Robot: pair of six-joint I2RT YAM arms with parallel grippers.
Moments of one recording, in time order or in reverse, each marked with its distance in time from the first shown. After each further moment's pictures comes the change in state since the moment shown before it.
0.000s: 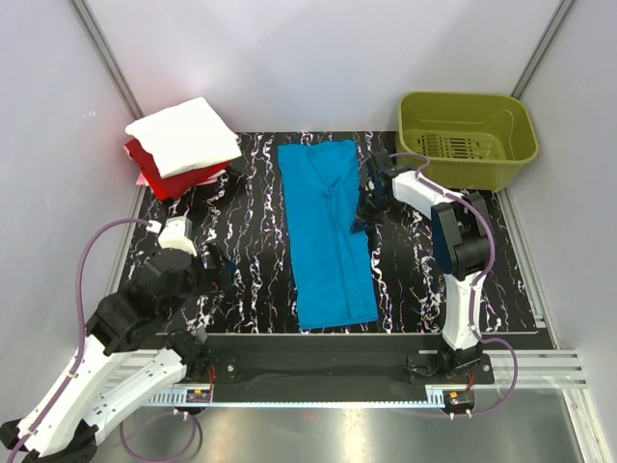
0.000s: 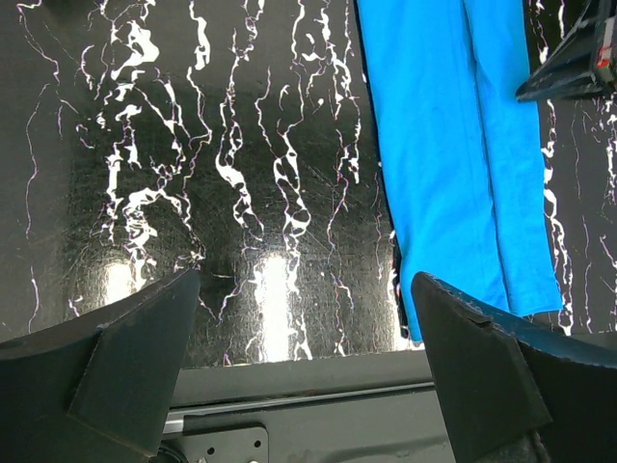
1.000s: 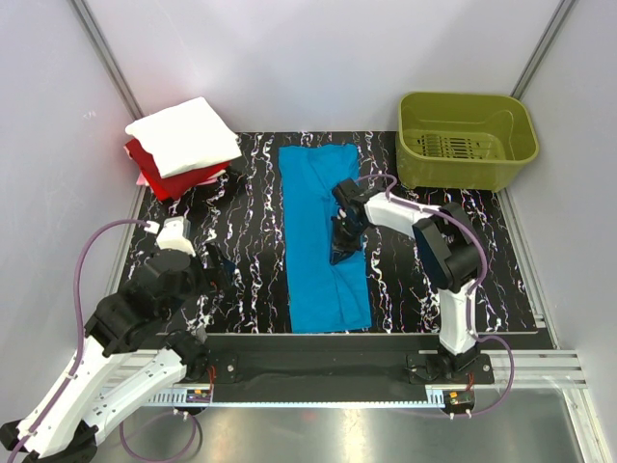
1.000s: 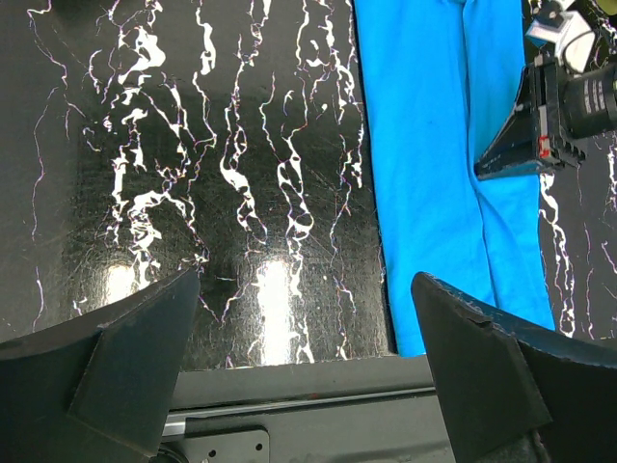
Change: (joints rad) left arm 0.000 -0.008 0.000 0.000 -0.015 0.000; right arm 0.219 -0.042 -0.143 0.020 0.011 0.049
